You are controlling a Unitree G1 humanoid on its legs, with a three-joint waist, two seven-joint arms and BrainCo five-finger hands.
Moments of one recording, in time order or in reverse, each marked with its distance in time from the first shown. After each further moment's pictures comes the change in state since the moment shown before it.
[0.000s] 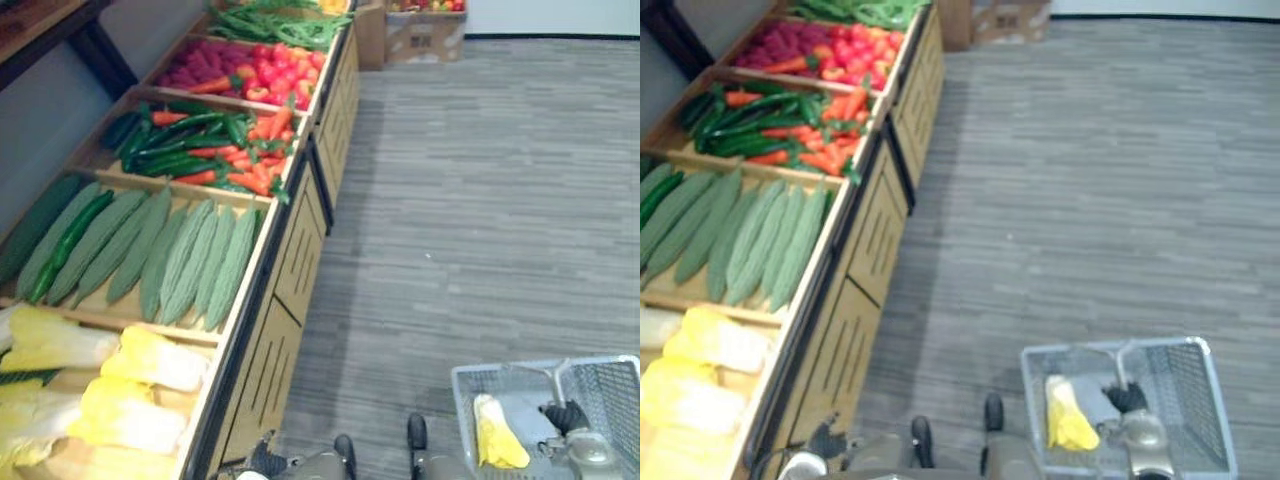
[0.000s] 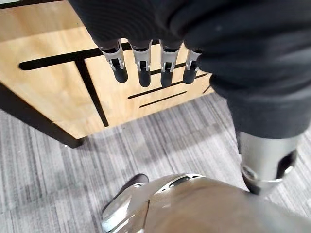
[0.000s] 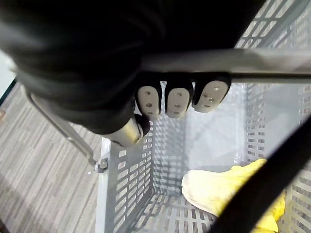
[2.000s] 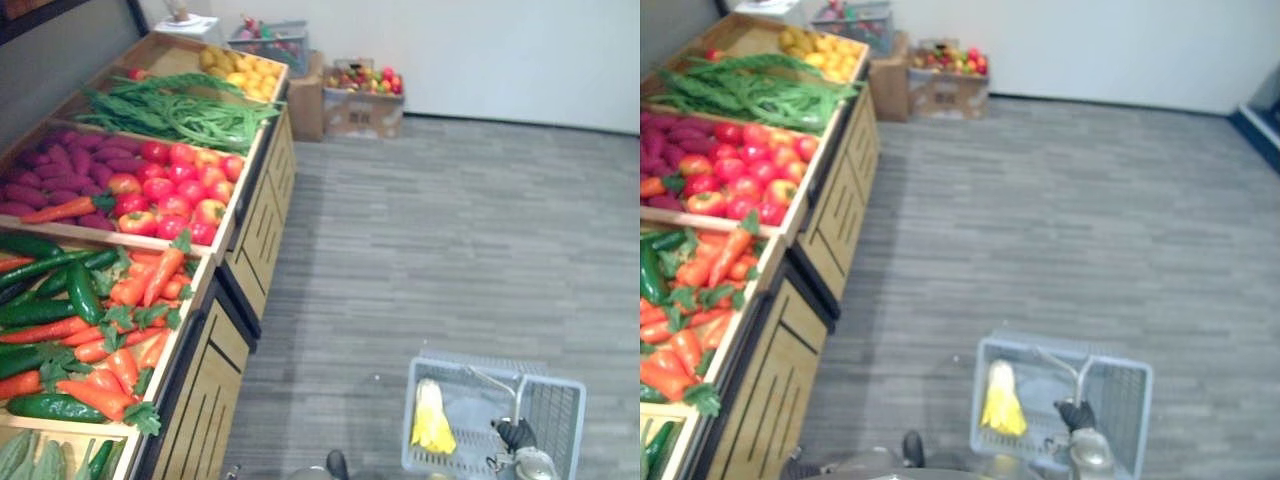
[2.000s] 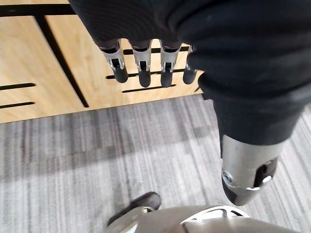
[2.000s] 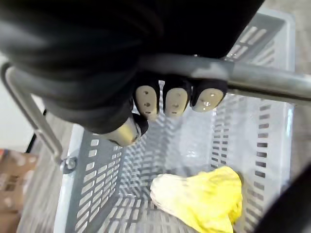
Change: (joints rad) left arm 0.061 0.031 0.088 0.005 -0.122 0.073 0.071; right arm 0.051 0.204 0.002 0.049 0.038 -0.049 -0.062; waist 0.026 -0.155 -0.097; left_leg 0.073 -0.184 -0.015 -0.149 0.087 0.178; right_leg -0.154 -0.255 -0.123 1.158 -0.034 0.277
